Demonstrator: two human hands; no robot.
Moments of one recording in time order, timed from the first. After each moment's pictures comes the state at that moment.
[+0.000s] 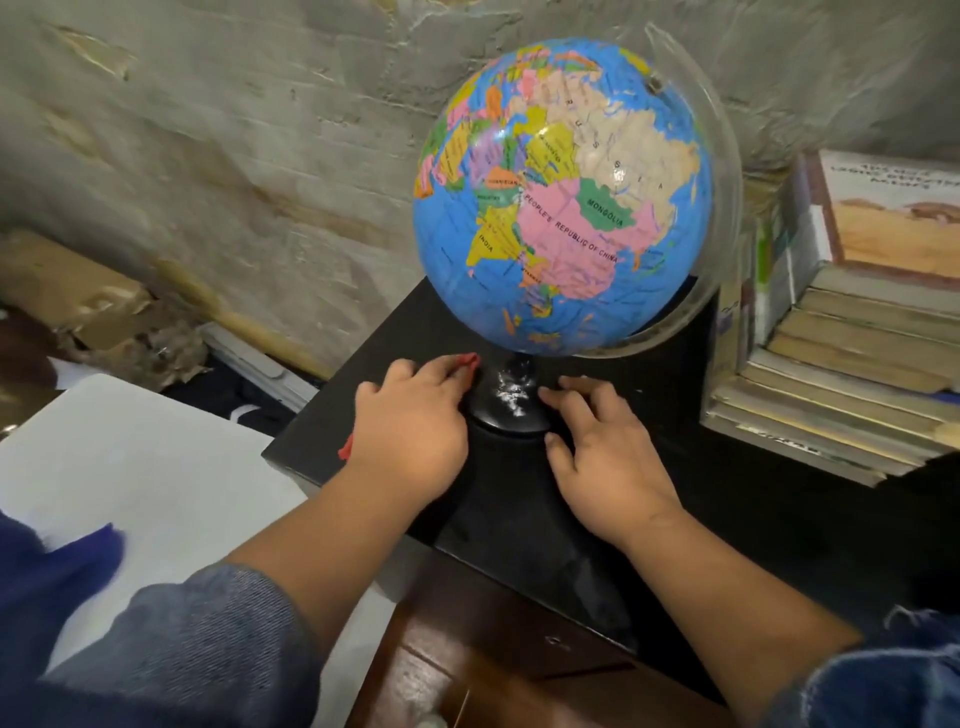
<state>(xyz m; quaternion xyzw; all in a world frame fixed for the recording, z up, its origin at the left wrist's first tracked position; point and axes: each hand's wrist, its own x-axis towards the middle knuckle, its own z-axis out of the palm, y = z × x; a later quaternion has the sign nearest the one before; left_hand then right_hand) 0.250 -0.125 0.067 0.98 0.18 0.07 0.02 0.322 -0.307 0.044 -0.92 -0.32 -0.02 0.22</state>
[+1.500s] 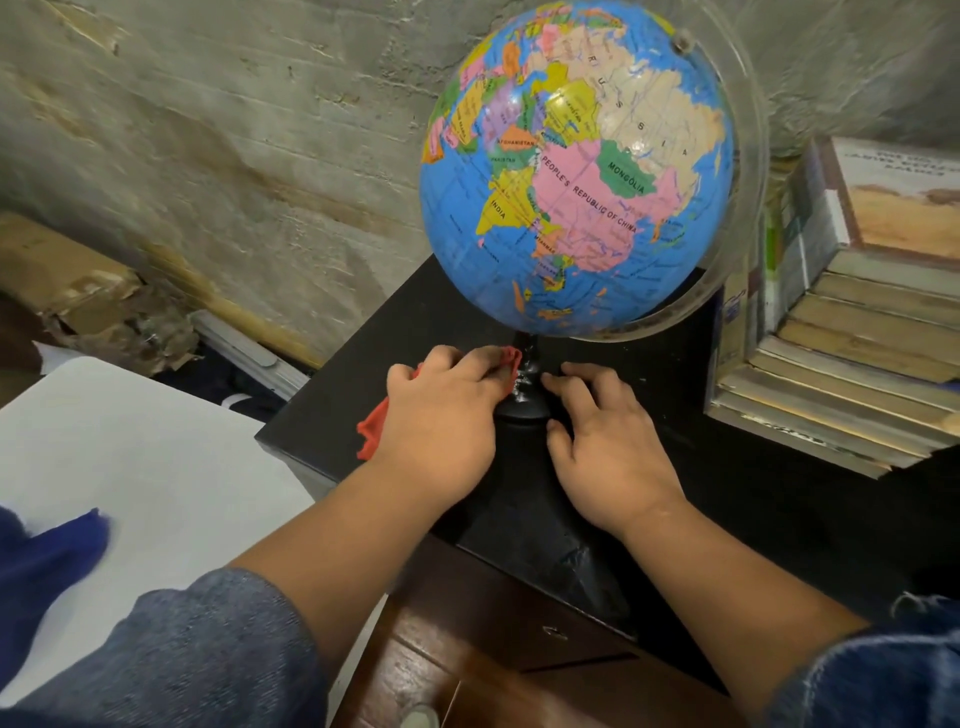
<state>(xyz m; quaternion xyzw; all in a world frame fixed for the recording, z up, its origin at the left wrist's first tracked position) 0.248 -0.149 0.070 0.99 0.11 0.10 0.04 0.315 -0.303 0.052 -0.93 -0.31 0.00 0.17</state>
